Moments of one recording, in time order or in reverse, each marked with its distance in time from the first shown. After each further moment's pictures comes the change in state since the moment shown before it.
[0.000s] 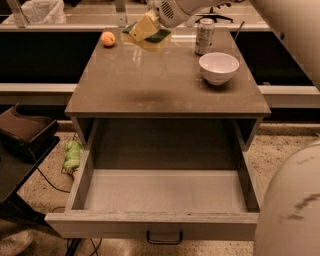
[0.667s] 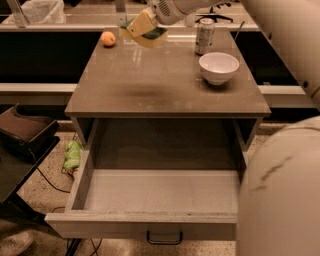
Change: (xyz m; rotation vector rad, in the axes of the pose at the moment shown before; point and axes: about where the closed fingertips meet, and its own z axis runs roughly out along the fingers) arm -0.009 -0.018 0.014 0.001 -0.042 0.030
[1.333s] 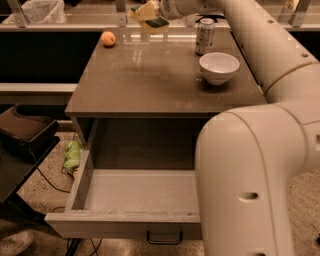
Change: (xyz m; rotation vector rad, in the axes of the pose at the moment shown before) arm -0.014 -0.112 0.048 0.122 -0.193 0.199
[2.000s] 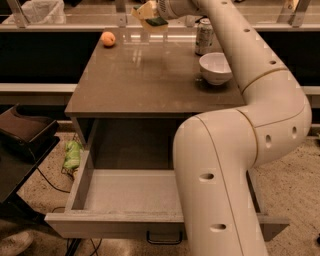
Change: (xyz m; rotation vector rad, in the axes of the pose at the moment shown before) arm -0.005 -0.043 0.034 0.090 -0.024 0.066
